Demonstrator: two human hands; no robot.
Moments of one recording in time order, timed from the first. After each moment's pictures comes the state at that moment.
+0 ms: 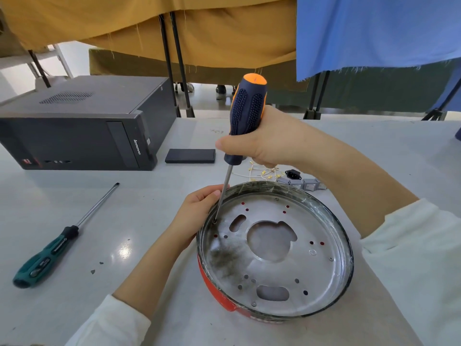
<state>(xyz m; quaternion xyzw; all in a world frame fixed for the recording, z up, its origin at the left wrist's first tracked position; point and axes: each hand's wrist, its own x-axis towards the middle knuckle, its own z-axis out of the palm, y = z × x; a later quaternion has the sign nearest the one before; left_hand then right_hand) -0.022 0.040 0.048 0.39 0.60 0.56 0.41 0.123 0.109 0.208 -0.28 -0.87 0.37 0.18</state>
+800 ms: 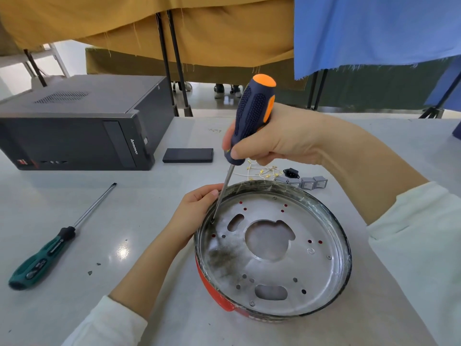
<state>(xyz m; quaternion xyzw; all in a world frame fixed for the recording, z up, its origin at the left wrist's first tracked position) -0.023 0.041 0.046 0.39 0.61 0.56 0.41 0.135 0.123 0.212 -0.22 -0.84 0.49 0.12</state>
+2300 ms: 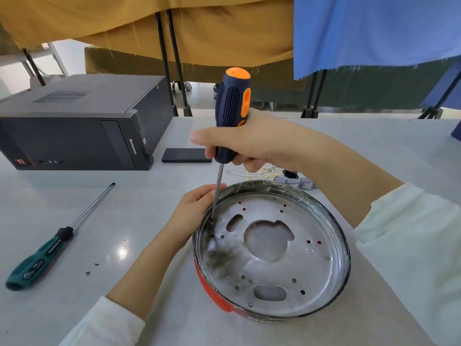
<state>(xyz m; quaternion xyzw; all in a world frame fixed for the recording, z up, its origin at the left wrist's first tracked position) -0.023 0.043 0.045 0.38 0.62 0.56 0.40 0.111 0.104 0.210 -0.26 -0.85 0.44 0.12</state>
